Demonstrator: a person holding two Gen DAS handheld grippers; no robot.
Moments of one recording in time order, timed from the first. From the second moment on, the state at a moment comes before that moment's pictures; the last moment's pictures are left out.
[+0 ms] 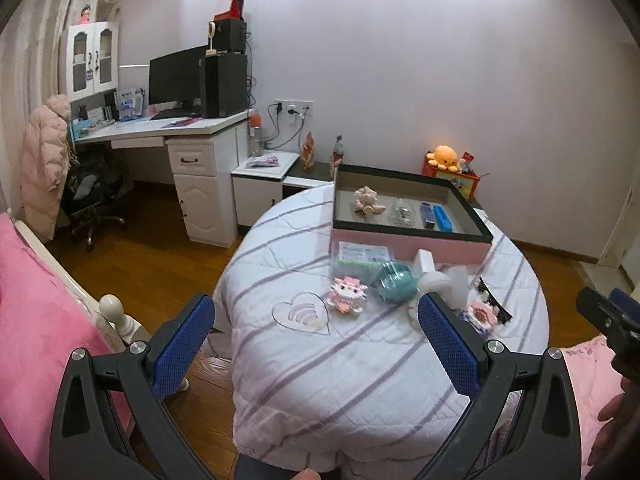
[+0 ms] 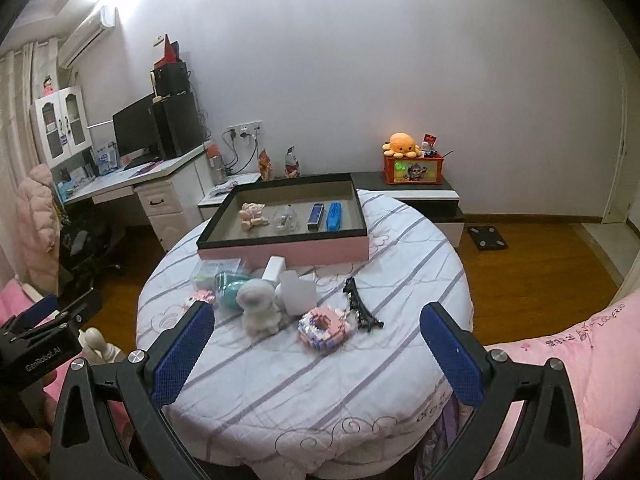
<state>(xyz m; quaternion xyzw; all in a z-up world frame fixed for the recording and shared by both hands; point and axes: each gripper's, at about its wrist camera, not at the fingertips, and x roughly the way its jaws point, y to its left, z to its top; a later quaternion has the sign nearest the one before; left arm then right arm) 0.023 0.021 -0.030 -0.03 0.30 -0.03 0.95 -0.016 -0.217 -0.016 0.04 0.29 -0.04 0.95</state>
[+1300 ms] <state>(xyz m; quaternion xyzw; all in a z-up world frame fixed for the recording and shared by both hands) 0.131 -0.006 -0.135 0.00 0.40 -0.06 0.91 0.073 -0.232 -0.126 0.07 0.42 -0.02 0.90</state>
